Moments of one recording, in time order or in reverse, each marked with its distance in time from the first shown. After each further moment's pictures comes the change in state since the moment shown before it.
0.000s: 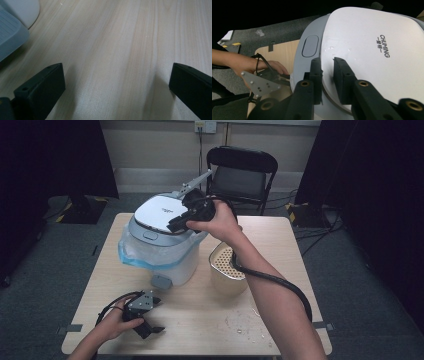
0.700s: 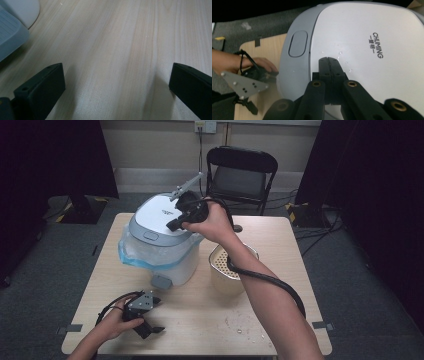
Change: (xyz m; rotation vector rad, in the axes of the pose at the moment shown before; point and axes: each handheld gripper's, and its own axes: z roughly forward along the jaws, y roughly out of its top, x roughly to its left) left arm 0.000 0.000 0.000 0.002 0.000 0.001; right arm 0.001 0.003 0.016 0.066 -0.082 -0.006
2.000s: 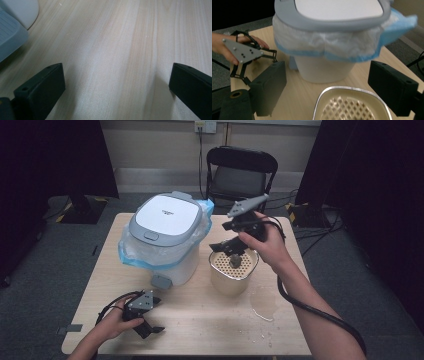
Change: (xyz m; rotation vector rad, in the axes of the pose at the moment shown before) left arm 0.001 0.000 0.000 -0.002 0.008 0.017; right arm 0.013 -0.106 -0.091 -0.094 -0.151 0.091
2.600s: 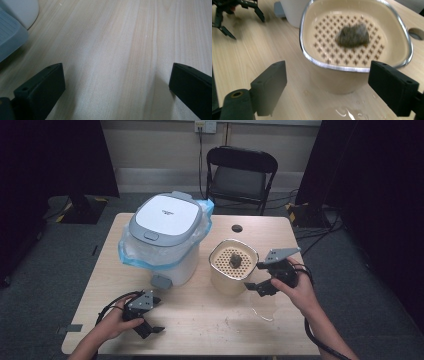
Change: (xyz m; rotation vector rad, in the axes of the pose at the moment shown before) left arm -0.001 0.000 0.001 -0.003 -0.009 -0.012; right arm 0.004 -0.152 -0.014 0.070 -0.078 0.102
